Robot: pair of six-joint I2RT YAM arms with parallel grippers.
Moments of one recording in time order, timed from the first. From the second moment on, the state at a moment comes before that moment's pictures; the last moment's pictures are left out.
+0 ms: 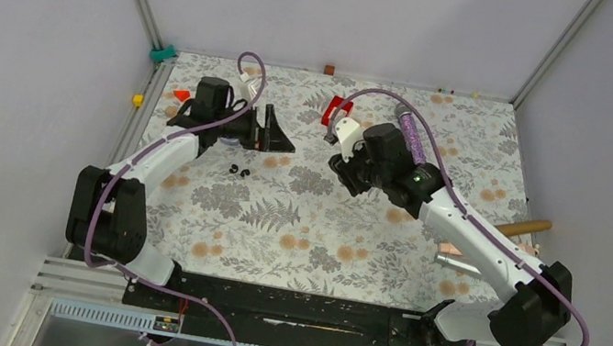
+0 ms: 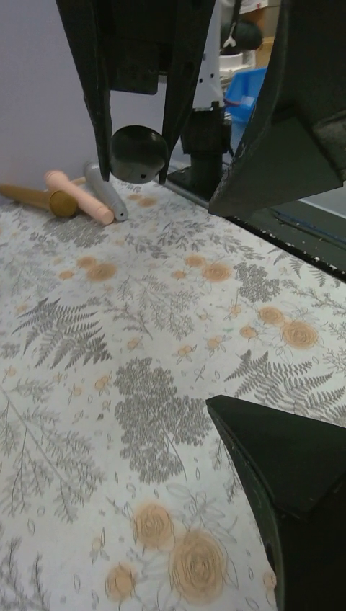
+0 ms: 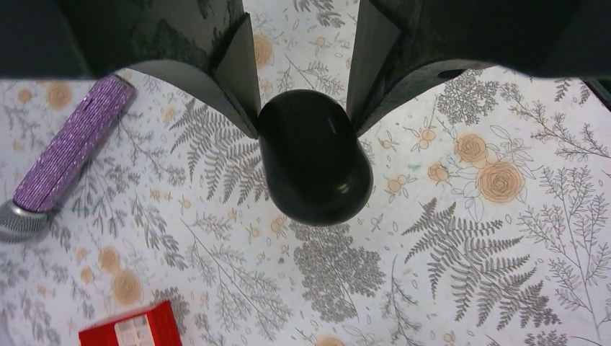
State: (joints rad) left arm -0.19 1.50 1.05 -0.16 0.87 -0.37; right arm 0.70 1.37 1.18 -0.54 -0.04 -0.29
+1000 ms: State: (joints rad) left arm -0.39 1.51 1.04 -0.09 0.99 -0.39; right arm 0.87 1.38 1.11 -0.43 0.06 -0.37
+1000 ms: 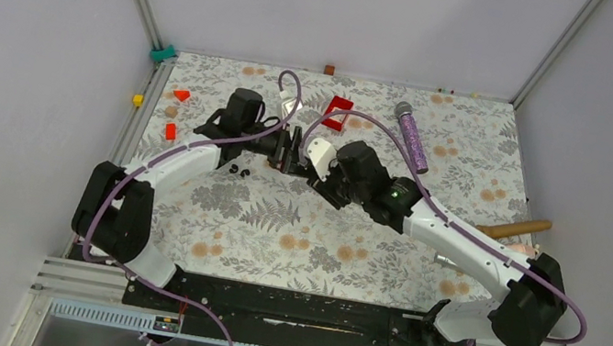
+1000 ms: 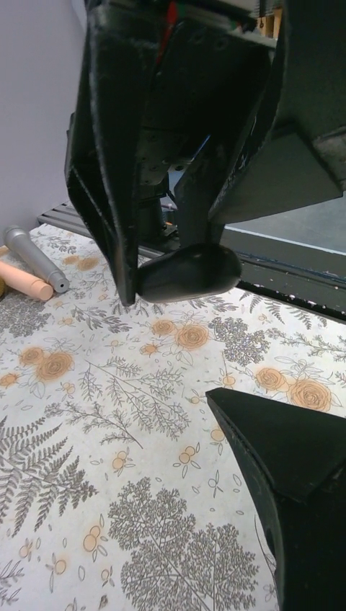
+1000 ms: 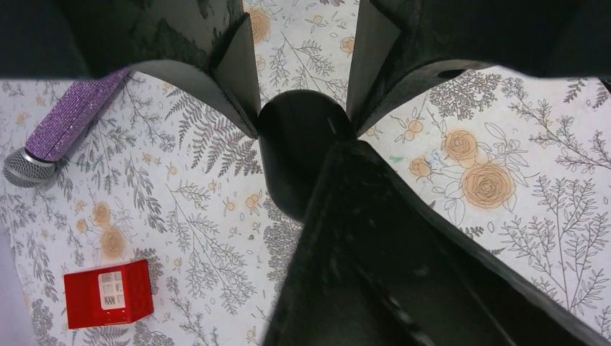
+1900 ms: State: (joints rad) left arm -0.46 1.57 1.05 -0.13 1.02 -0.33; right arm 0.93 1.43 1.11 -0.40 0.14 -0.38
